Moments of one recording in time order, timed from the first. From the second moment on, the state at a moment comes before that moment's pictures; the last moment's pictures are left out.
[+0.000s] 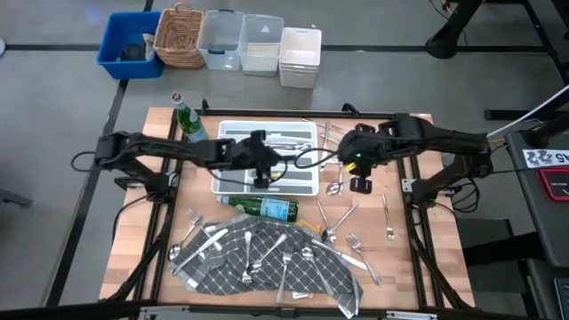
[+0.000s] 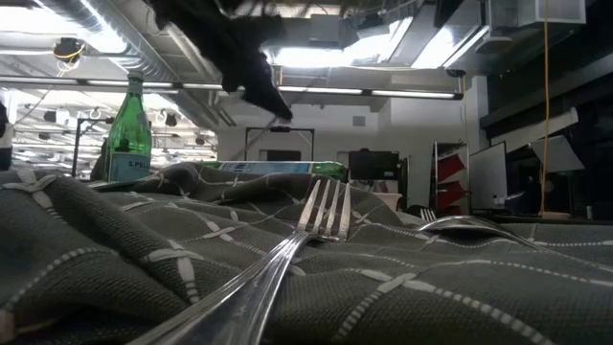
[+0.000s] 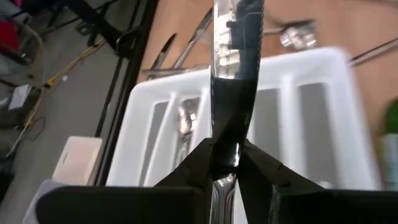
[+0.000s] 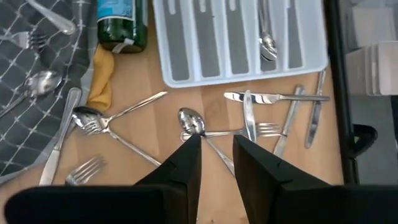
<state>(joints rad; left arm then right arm) 0.12 1.48 1.01 -0.22 -0.32 0.34 0.04 1.49 1.81 -1.51 0.18 0.11</state>
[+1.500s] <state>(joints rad) 0.22 1.52 1.01 -0.29 -0.24 0.17 0.04 1.68 1.80 -1.51 0.09 0.83</state>
